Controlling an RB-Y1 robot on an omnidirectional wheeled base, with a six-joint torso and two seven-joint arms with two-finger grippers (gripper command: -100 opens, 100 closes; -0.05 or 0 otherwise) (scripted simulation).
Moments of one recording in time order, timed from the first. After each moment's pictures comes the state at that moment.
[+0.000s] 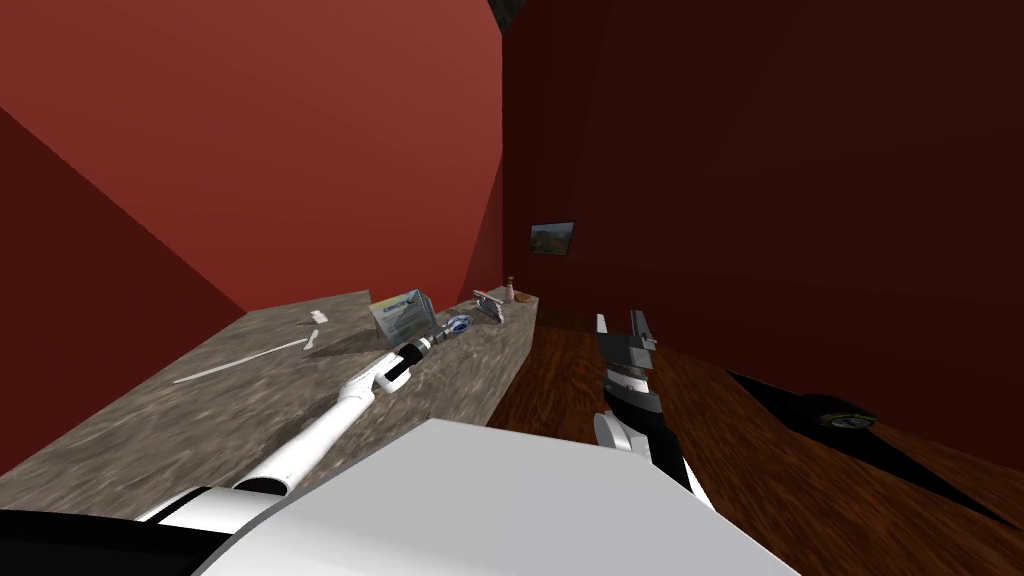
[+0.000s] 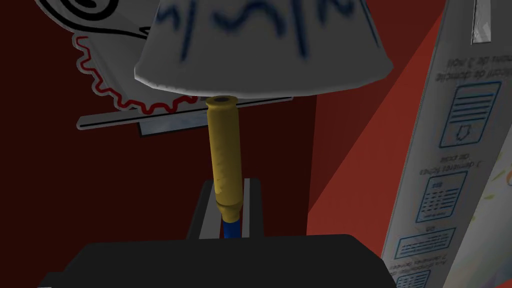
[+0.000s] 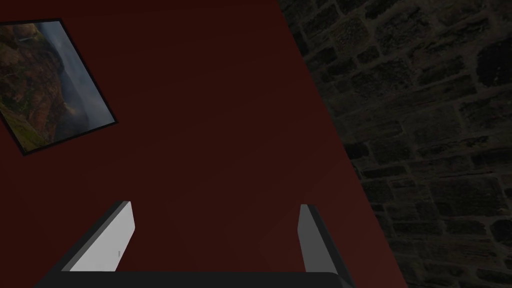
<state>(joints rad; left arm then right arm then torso) 0.03 0.66 0.03 -1.29 -0.50 -0.43 -0.44 0.47 -0.02 0.04 -2.24 -0.06 -0.57 -0.17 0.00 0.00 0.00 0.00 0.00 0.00</state>
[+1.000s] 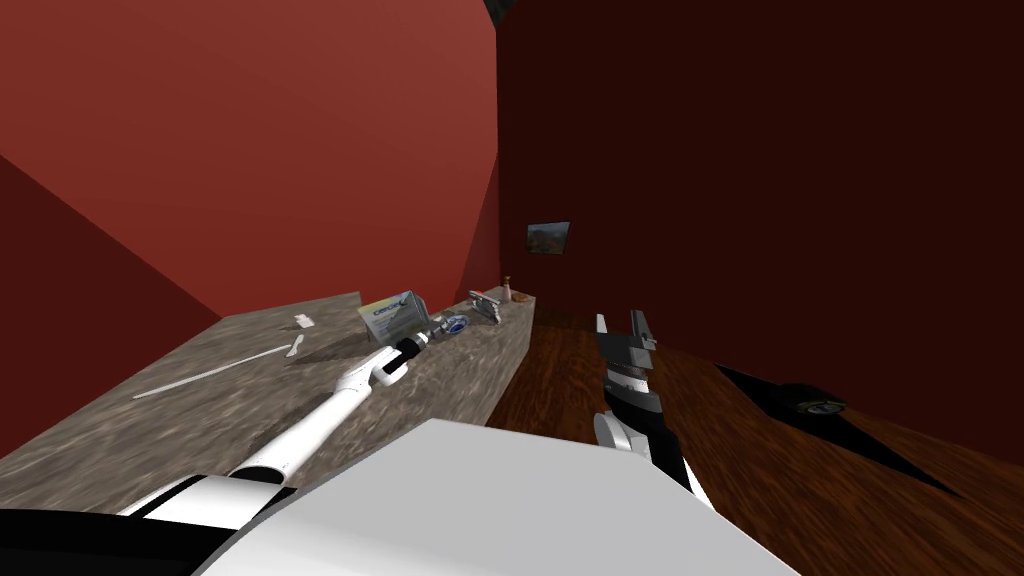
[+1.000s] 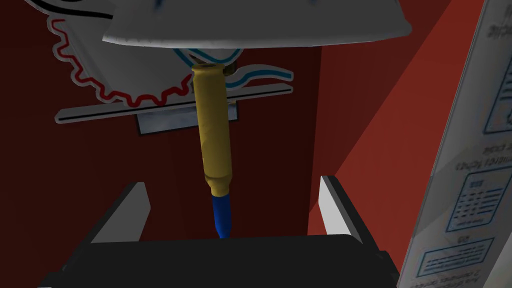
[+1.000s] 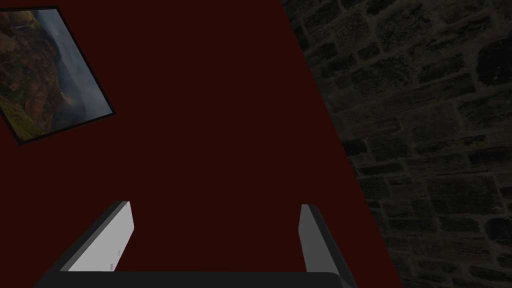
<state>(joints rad) 0.01 0.71 0.03 -1.29 -0.49 -0.40 -0.38 0.47 -0.02 0.04 -2.24 -0.06 -0.57 -0.17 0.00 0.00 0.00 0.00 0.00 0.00</state>
